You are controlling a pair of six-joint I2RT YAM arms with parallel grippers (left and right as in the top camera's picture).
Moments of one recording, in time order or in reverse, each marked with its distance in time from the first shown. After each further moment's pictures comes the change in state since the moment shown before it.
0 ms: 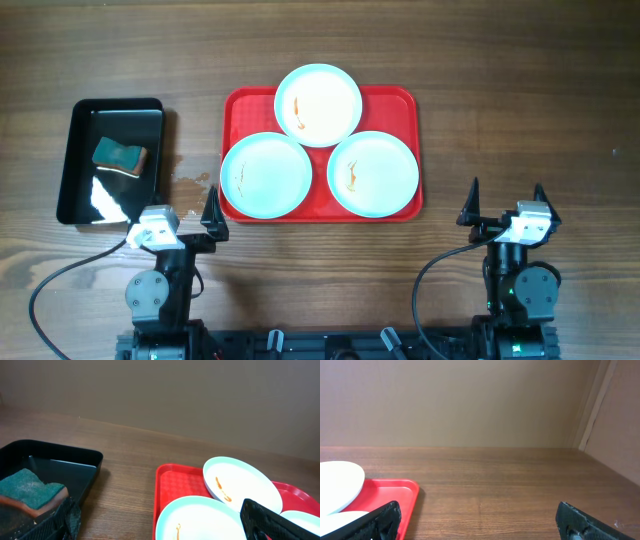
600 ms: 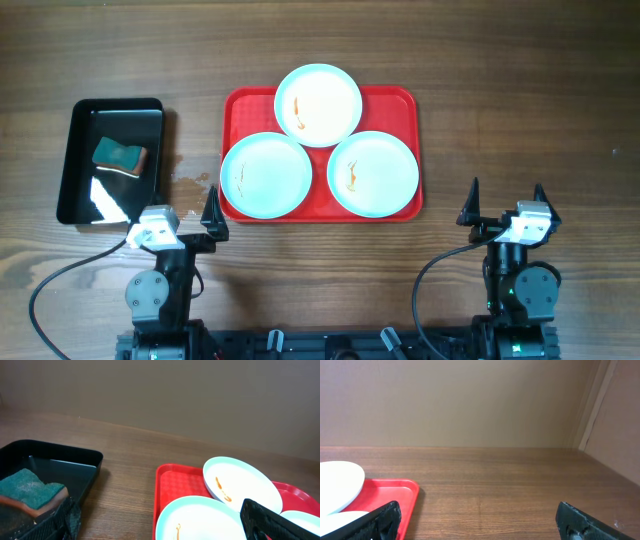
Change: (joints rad) left arm 0.000 0.000 0.000 0.000 0.000 -0.001; right arm 0.000 0.000 0.000 0.000 0.000 0.000
